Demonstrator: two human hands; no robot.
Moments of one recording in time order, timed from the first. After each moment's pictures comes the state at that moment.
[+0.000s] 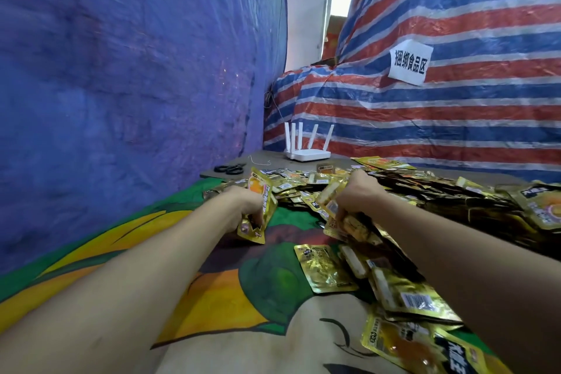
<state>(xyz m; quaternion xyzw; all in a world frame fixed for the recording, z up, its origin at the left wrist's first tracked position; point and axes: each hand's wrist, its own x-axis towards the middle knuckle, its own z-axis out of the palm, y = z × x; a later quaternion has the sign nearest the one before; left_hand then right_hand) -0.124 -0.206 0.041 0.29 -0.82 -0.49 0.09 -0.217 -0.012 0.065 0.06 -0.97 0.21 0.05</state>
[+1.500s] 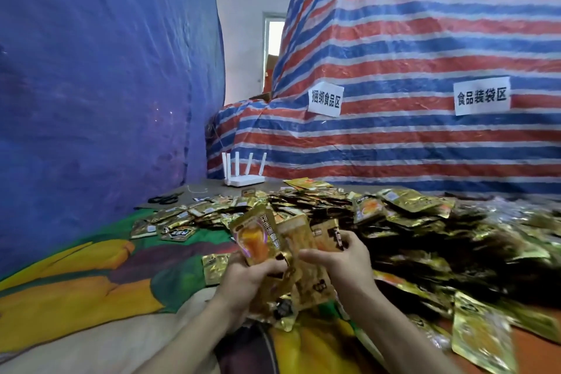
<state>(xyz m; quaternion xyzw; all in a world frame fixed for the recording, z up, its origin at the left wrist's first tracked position) -0.012 0.006 0.004 -0.02 -0.63 -0.76 0.13 -0.048 0.172 0.020 0.07 -0.69 0.72 0.10</state>
